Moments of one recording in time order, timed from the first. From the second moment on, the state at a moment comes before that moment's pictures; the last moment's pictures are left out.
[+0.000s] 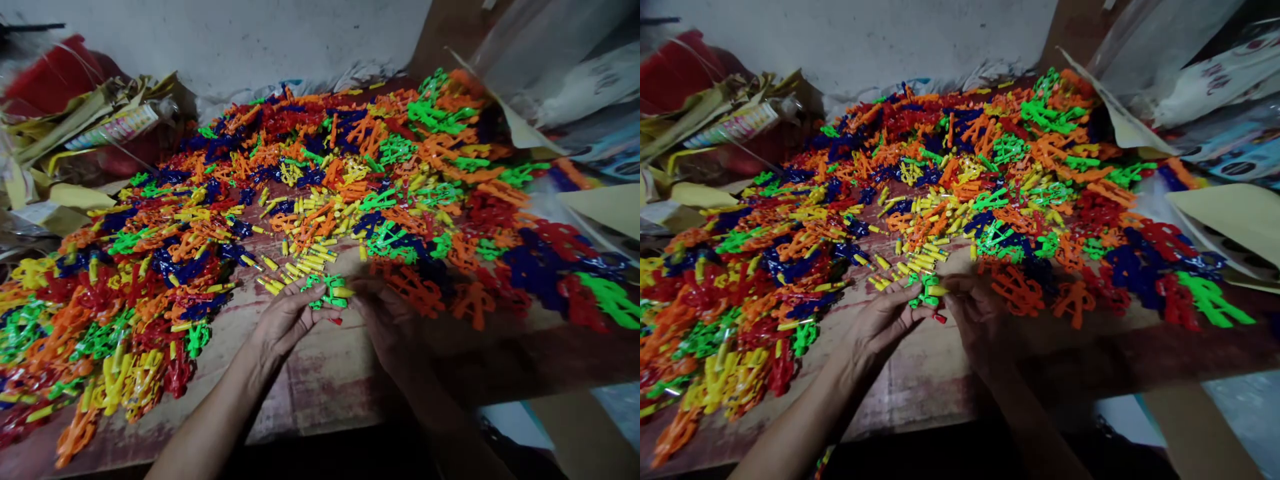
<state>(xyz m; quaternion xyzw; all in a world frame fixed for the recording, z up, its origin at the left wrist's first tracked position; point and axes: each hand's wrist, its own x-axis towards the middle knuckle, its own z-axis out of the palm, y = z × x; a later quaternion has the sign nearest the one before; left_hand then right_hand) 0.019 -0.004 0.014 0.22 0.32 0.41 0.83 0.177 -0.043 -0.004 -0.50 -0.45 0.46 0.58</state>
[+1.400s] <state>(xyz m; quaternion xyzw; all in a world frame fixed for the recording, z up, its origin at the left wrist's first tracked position) -0.077 -0.019 0.053 0.73 0.61 0.29 0.11 0.175 -0.052 -0.029 -0.56 -0.74 0.12 0.37</state>
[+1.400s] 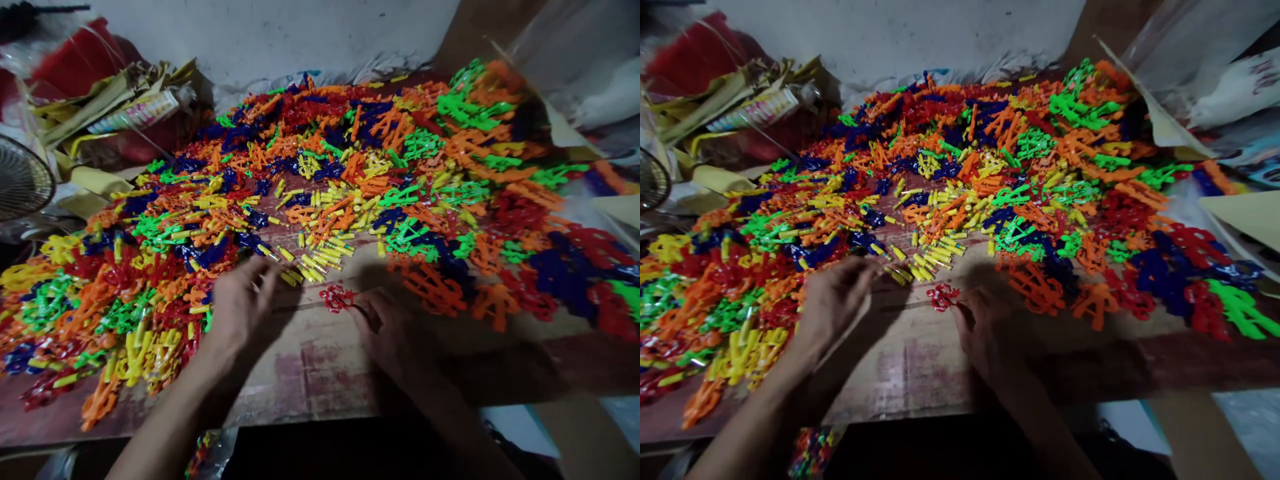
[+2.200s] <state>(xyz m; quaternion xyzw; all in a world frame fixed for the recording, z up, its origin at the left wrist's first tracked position) -0.017 -0.004 0.004 0.44 0.44 0.37 0.69 0.168 0.059 -0.004 -0.57 -0.81 0.01 0.14</state>
